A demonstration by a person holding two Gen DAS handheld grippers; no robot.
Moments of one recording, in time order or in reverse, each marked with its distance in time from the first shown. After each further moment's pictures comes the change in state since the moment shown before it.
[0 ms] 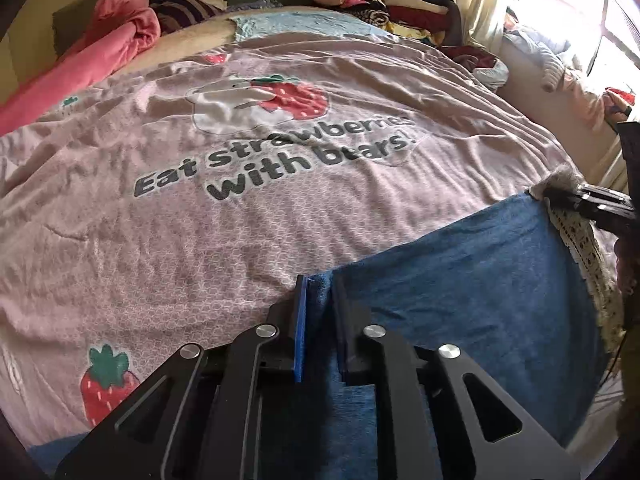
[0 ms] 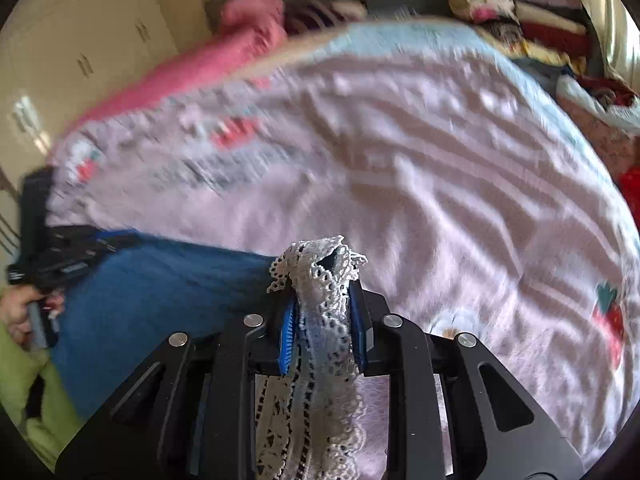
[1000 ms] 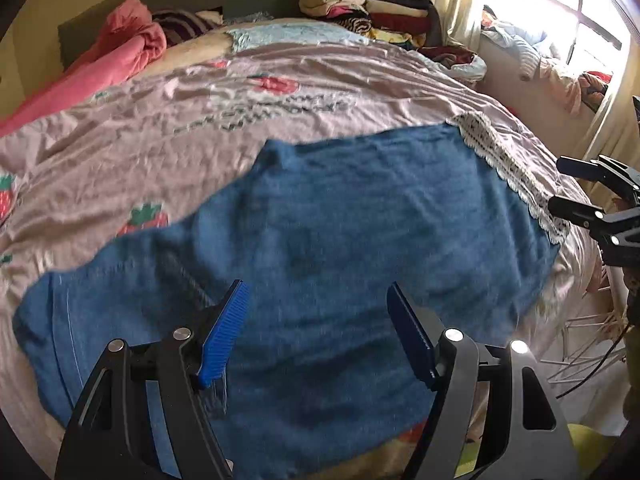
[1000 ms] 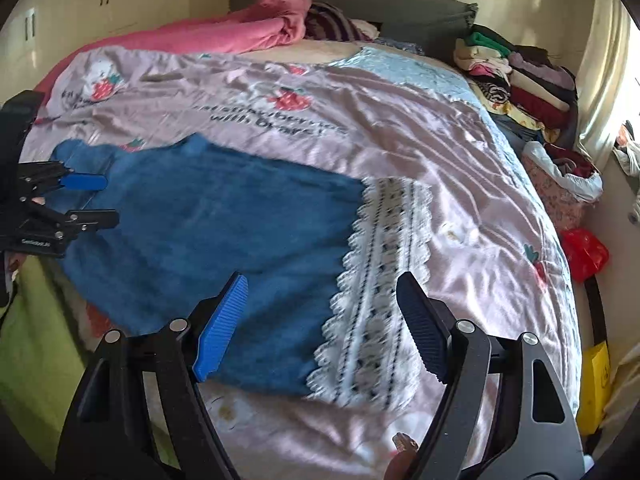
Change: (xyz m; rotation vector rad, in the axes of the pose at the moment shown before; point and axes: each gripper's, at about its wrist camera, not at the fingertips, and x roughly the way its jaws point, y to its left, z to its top) left arm -0.101 -0.032 -0.105 0.036 -0.028 -0.005; right arm -0.103 0.115 -0.093 -0.258 -0.056 -0.201
